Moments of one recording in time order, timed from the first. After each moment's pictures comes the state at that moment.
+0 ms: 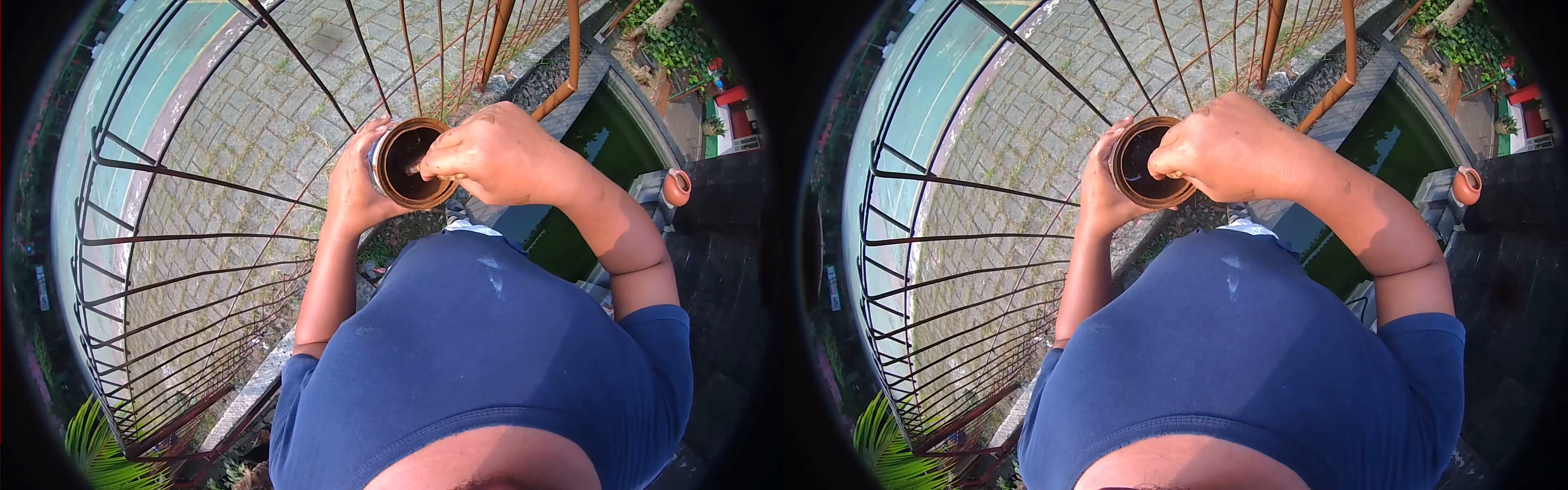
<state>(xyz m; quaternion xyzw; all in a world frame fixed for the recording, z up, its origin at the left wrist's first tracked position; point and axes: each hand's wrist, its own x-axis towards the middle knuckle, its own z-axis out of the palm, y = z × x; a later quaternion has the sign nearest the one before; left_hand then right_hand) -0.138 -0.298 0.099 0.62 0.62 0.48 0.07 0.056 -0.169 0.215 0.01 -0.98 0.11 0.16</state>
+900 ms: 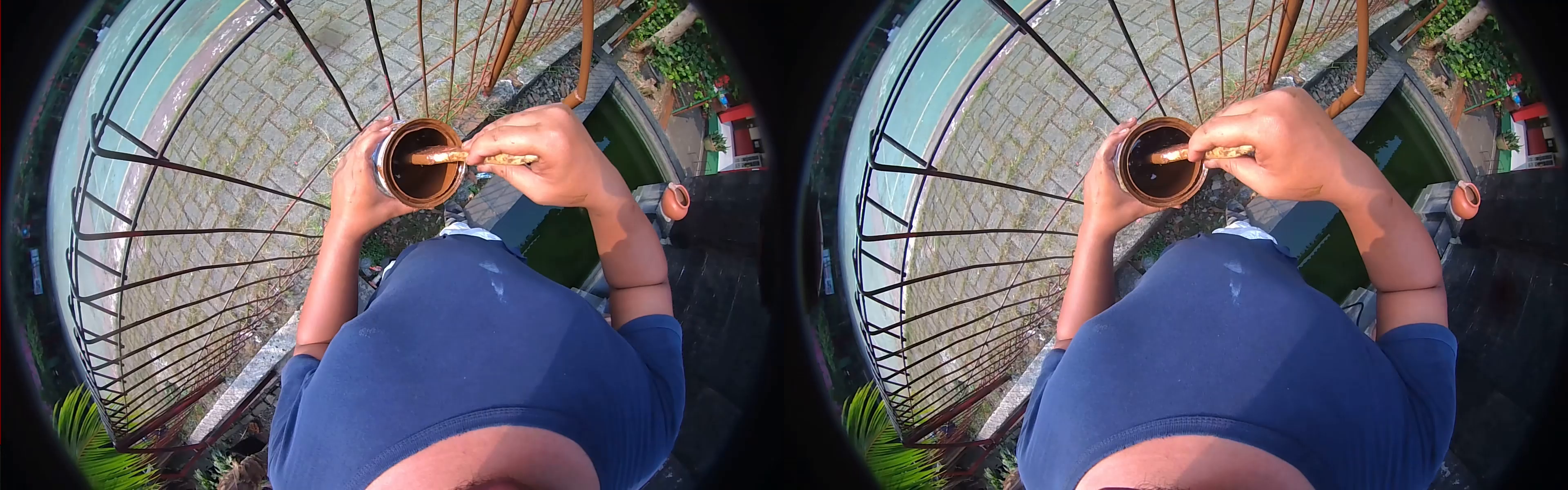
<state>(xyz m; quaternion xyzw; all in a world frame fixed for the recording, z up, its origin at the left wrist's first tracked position) -0.146 -0.300 0.096 0.61 0.67 0.42 0.06 0.075 -0.148 0.234 -0.03 -0.95 0.24 0.19</state>
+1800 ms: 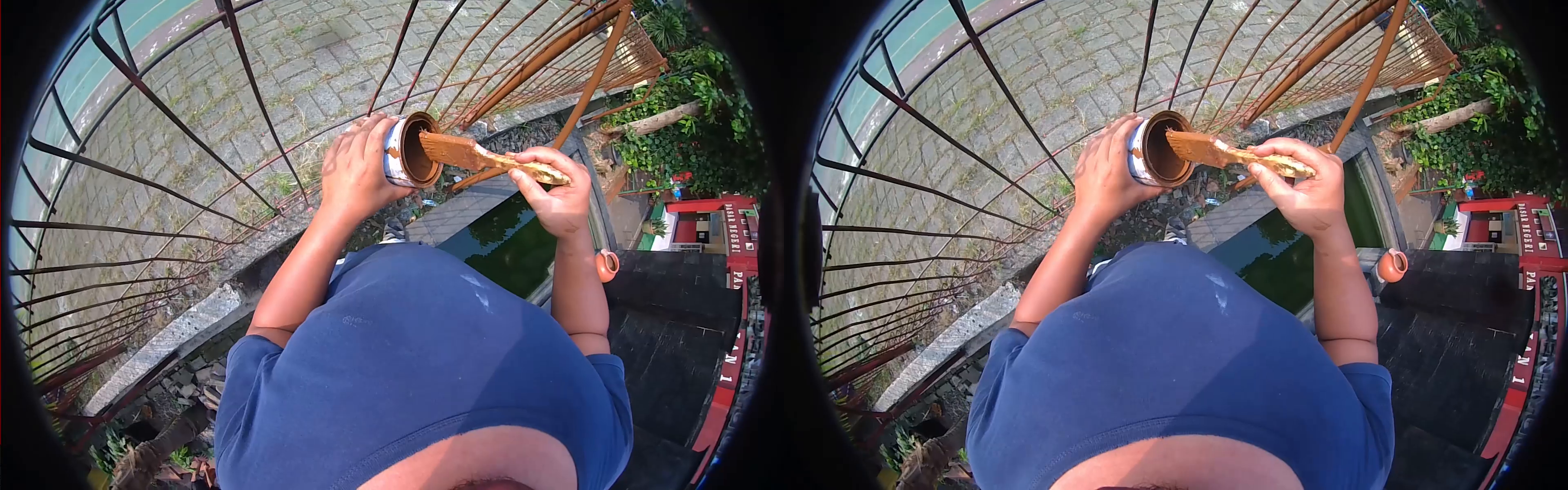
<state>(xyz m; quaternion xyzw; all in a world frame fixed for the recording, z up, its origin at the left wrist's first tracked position) -0.137 -0.355 0.085 0.50 0.78 0.38 -0.02 0.079 -0.203 0.216 -0.20 -0.86 0.37 0.29</state>
